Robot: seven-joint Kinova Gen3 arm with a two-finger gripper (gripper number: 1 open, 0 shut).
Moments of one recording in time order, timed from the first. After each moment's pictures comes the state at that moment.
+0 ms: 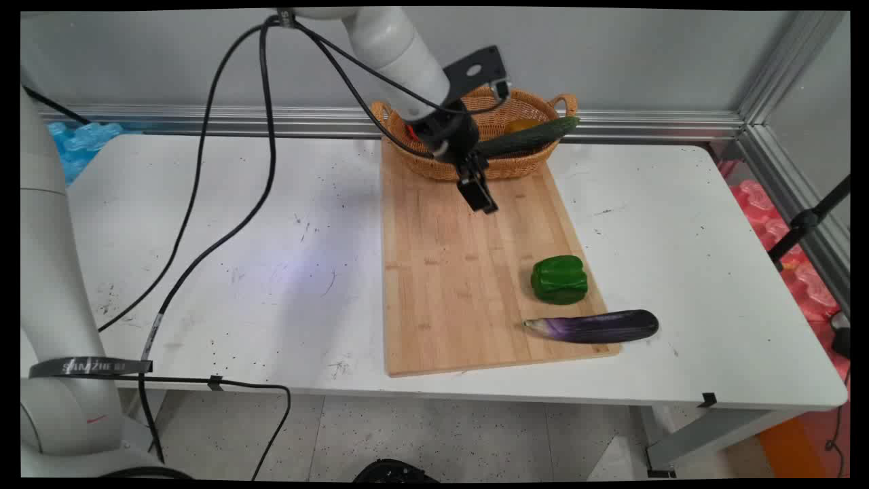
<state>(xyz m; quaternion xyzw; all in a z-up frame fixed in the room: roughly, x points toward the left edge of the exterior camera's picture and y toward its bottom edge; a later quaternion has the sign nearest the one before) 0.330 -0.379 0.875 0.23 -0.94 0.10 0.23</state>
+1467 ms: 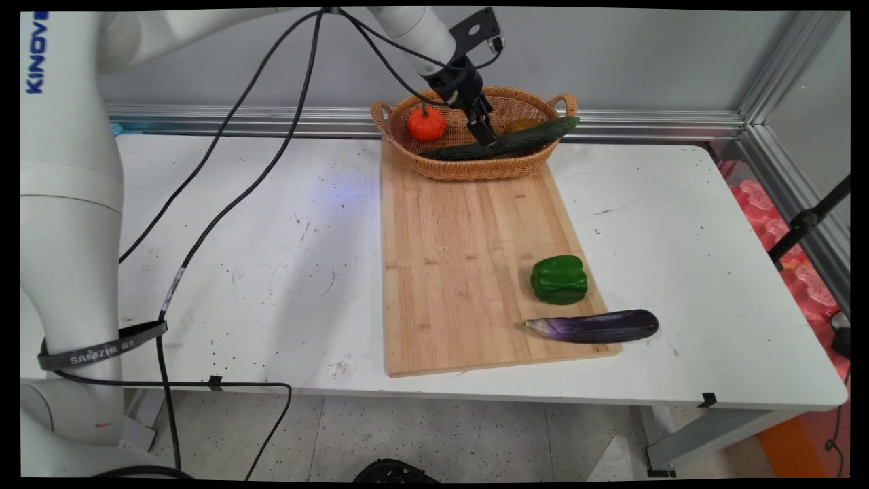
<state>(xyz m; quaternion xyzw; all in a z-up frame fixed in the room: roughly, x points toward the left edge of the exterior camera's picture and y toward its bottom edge) 0.383 -0.530 0.841 0.23 -0.92 0.16 0.26</state>
